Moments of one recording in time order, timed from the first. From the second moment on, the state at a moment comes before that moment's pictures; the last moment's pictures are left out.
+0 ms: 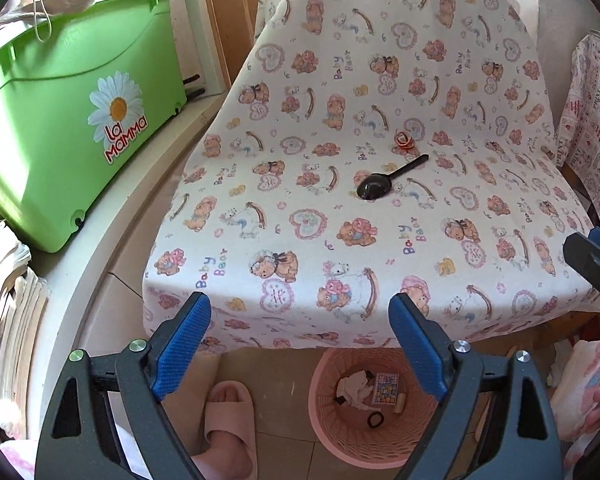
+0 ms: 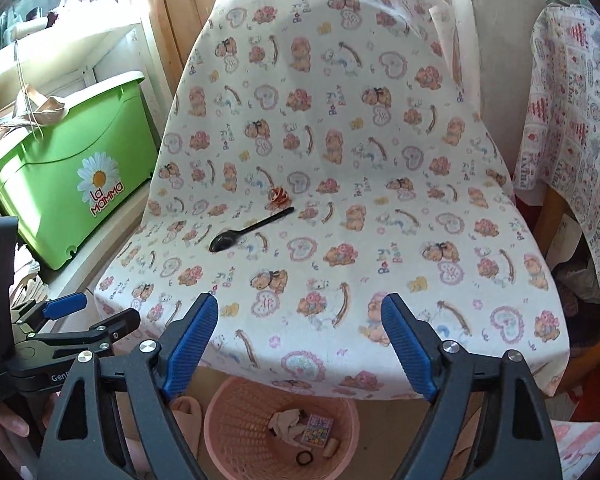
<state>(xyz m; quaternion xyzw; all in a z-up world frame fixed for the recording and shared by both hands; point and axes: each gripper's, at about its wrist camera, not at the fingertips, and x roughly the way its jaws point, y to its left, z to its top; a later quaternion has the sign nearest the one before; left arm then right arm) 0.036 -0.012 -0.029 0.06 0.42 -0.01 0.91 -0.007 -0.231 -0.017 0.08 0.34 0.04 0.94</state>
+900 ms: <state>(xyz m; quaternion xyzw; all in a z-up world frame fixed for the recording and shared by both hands) 0.100 0.008 0.056 0.06 0.32 0.01 0.95 0.056 -0.249 0.071 0.01 0.28 0.07 0.96</state>
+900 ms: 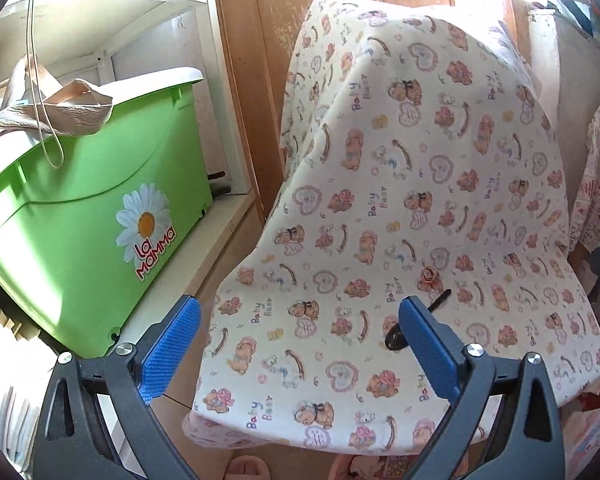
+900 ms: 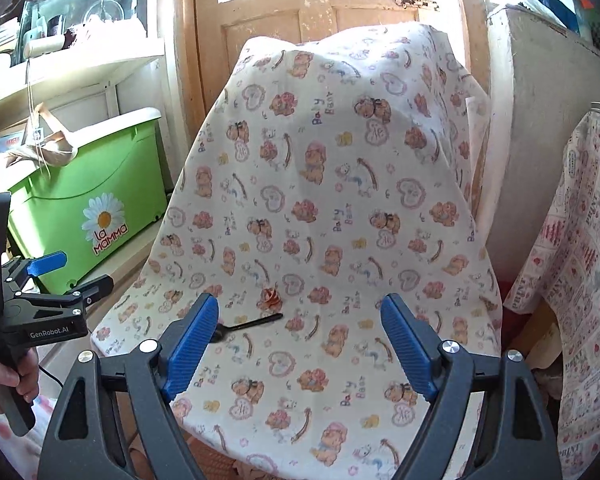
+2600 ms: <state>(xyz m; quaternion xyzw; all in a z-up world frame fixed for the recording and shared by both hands) 0.176 -0.066 -0.067 0.03 0.46 -0.09 0.88 0.121 -0.265 -0.004 0.07 0.38 0.08 0.92</state>
